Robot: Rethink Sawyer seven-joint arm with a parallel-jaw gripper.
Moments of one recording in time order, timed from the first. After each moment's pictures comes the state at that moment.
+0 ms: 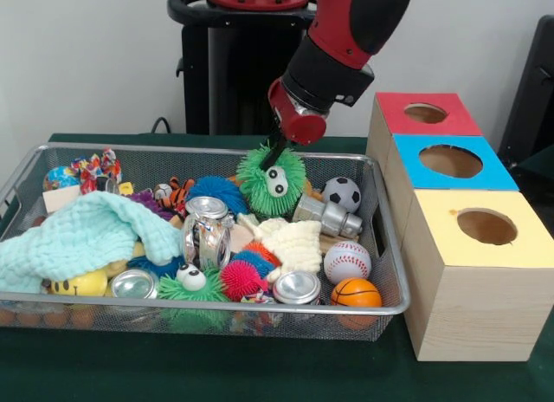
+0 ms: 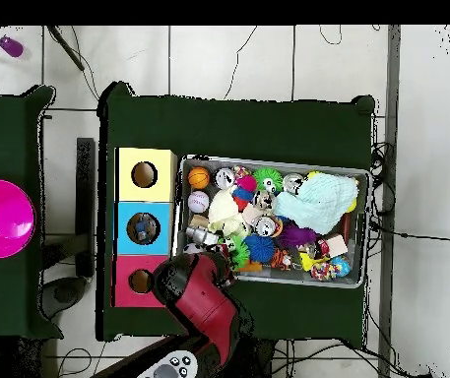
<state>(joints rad) 0.44 -0.26 -0.64 1.93 0.88 0.17 2.36</state>
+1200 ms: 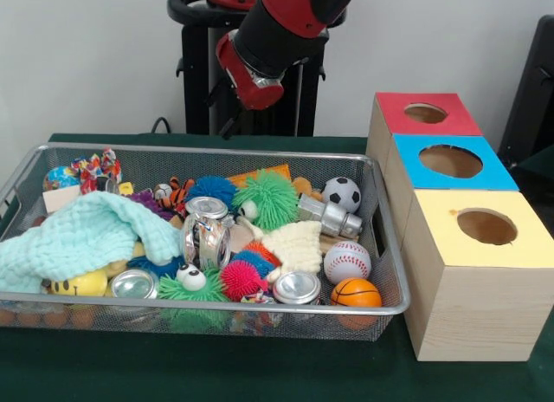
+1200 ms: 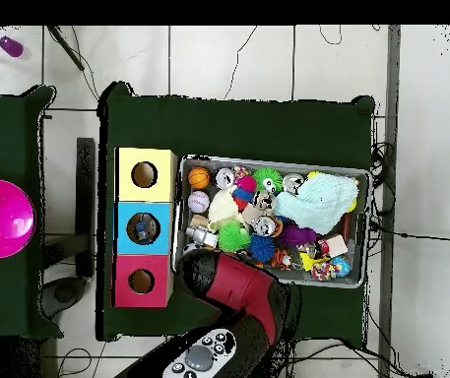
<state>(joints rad) 0.29 -0.33 -0.74 1.75 0.30 0.49 2.36</state>
